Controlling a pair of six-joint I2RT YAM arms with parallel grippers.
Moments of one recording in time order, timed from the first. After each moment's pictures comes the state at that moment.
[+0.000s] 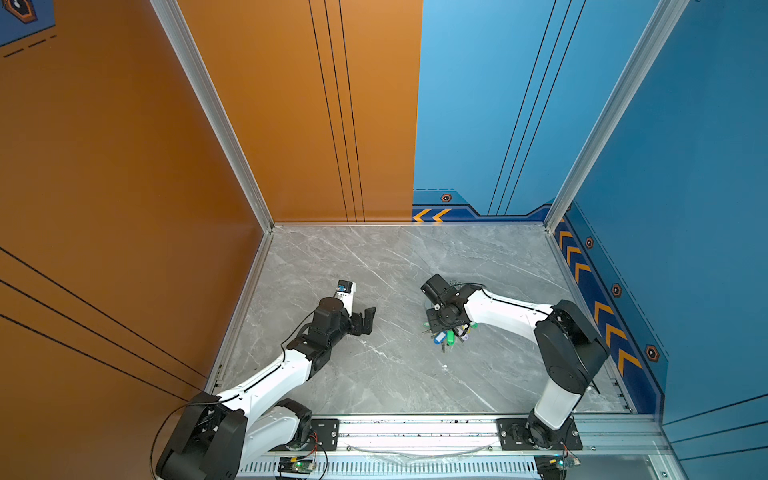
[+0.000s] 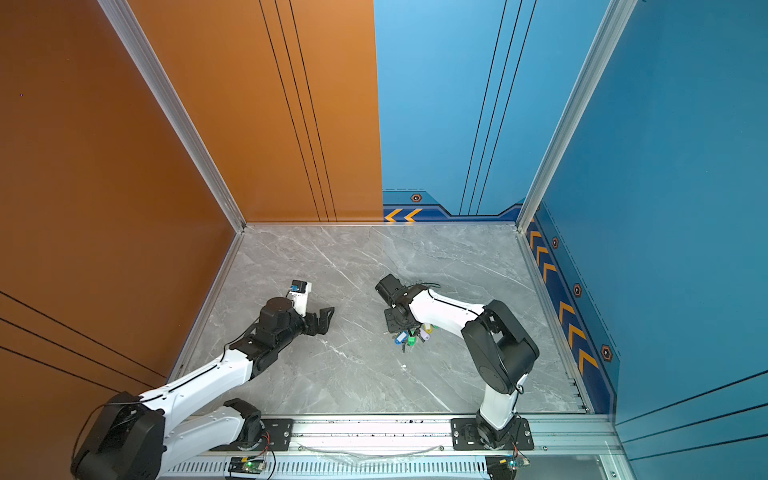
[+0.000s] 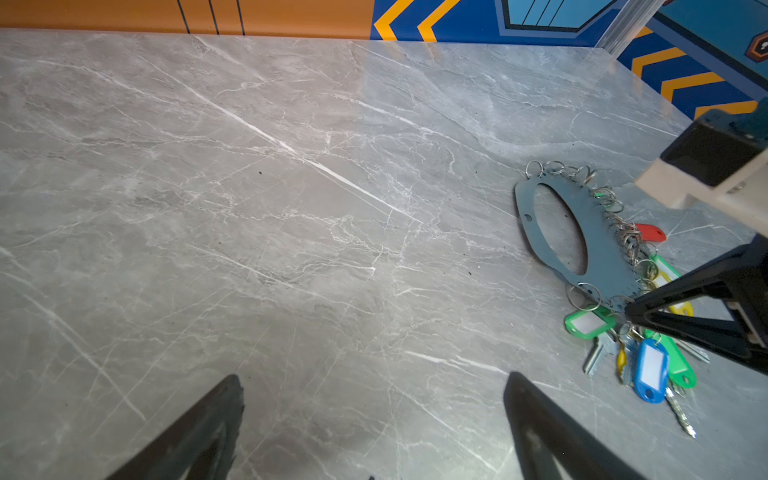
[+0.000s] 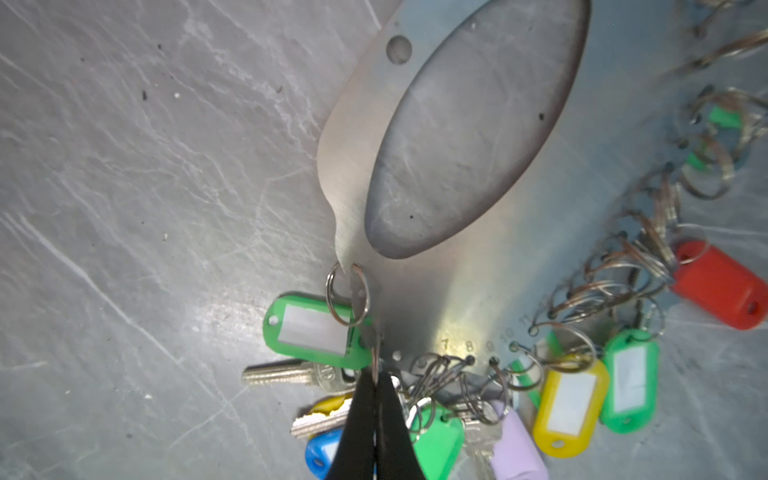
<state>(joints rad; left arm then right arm) -0.43 1.10 0.41 0.16 0.01 -0.22 0.71 1.75 1.13 -0.65 0.13 0.42</state>
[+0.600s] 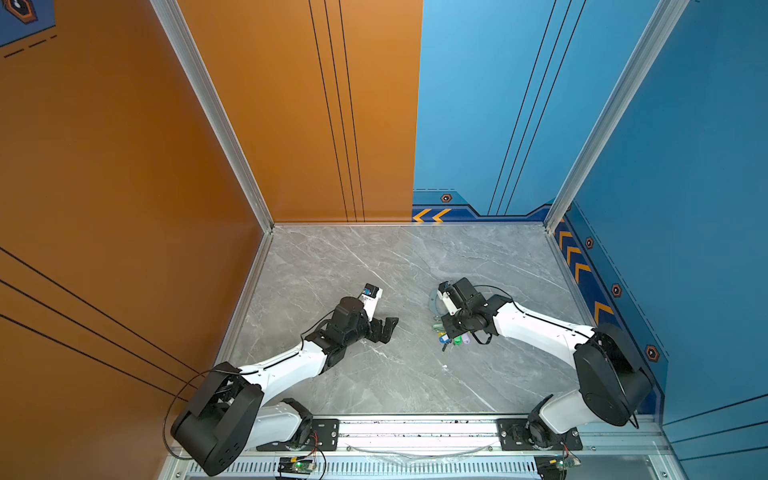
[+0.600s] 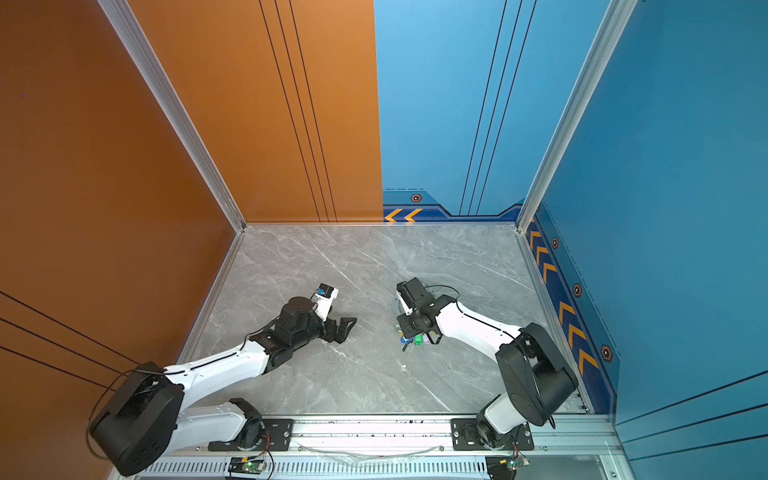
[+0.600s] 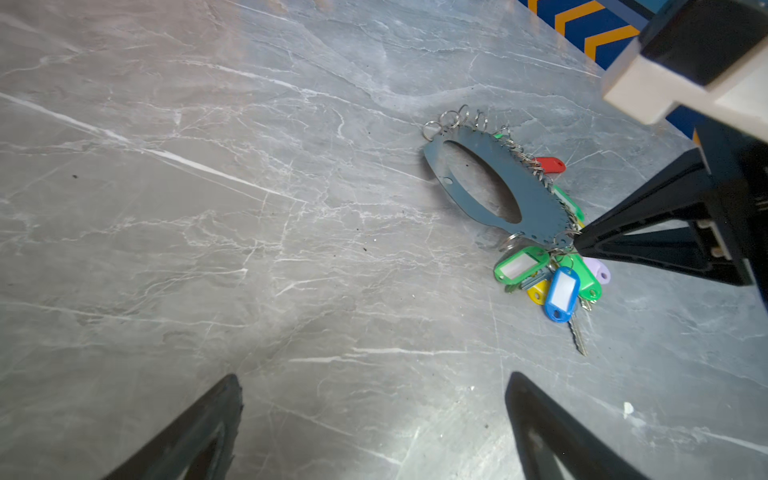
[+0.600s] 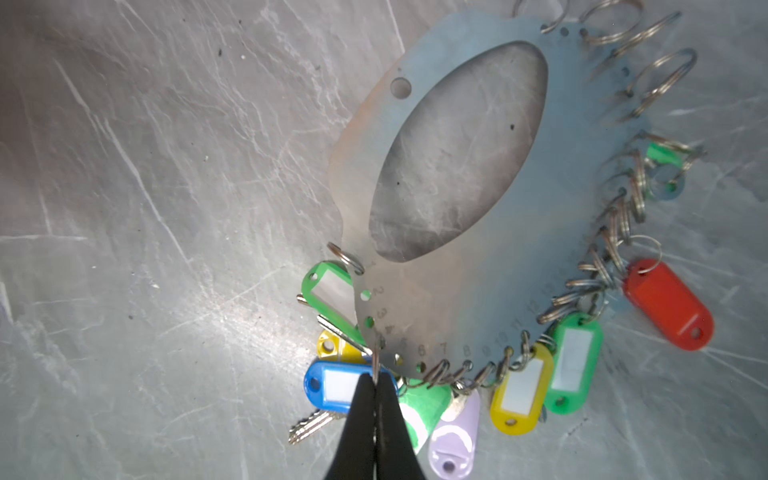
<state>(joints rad) -0.58 1.27 0.49 0.22 0.12 -0.20 0.62 1.52 0.90 -0.50 0.01 0.17</state>
